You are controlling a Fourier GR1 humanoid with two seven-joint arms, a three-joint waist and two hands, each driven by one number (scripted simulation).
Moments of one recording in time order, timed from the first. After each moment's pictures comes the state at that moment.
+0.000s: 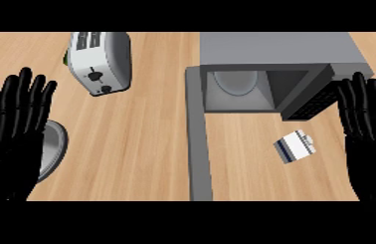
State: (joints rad) left arm 0.01 0.10 0.02 -2.10 0.02 -0.02 0.02; right arm 0.03 -0.10 0.00 -2.10 0.03 -0.02 0.03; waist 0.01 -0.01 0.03
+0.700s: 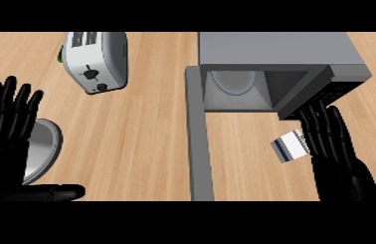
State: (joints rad) left arm 0.06 0.11 0.13 -2.09 0.16 -0.06 0.09; right arm 0.18 -0.02 0.13 -2.09 -0.08 0.06 -0.08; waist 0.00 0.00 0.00
